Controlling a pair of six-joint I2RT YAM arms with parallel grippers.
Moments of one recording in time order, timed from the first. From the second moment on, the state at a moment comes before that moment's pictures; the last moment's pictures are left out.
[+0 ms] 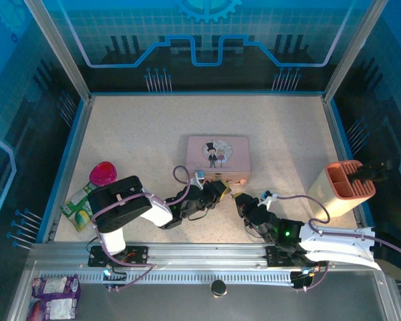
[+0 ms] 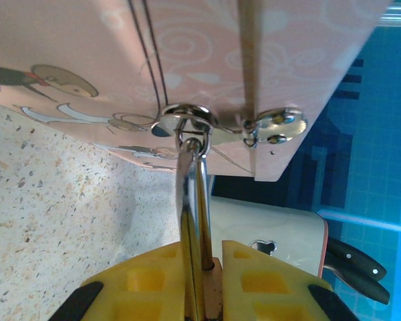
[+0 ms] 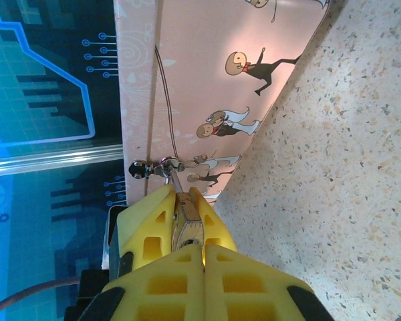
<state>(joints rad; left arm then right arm) -1.00 1.80 0.50 1.07 -0.11 -1.66 1.16 0.82 0.11 0.26 0.63 1.82</state>
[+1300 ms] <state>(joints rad) -1.00 1.81 0.50 1.06 -0.14 -1.66 1.16 0.93 0.14 0.29 0.66 1.79</state>
